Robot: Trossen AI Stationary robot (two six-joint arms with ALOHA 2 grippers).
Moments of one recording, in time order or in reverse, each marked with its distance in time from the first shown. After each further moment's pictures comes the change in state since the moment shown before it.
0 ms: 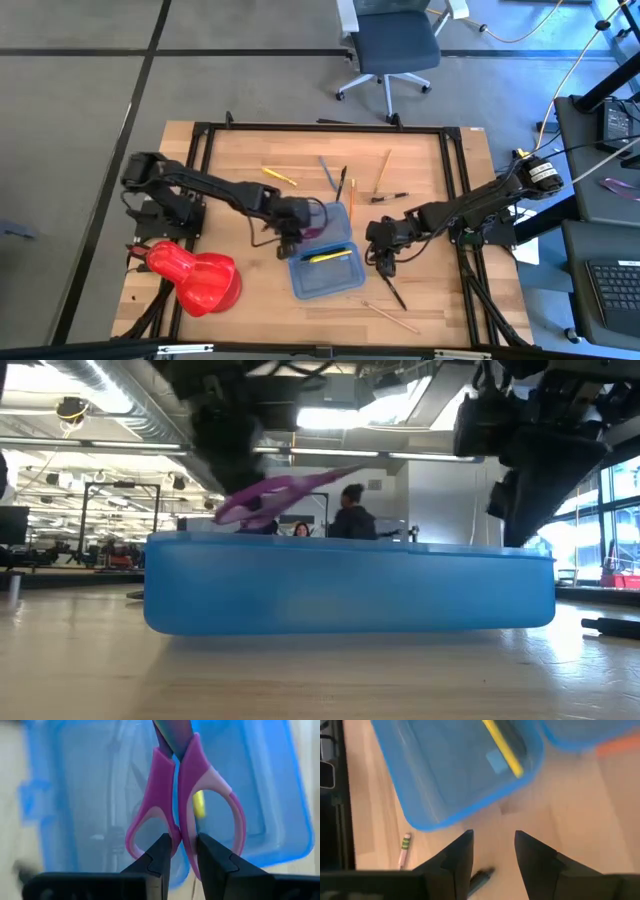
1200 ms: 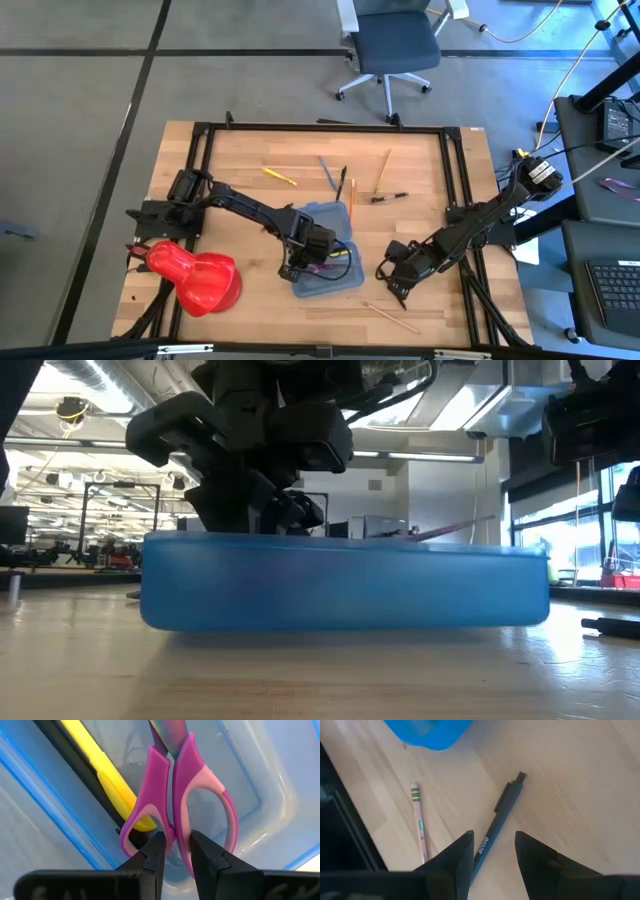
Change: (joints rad) left arm -0.106 0.356 0.267 -0.176 0.072 0.367; right arm 0.312 0.000 0.000 -0.118 0.127 0.569
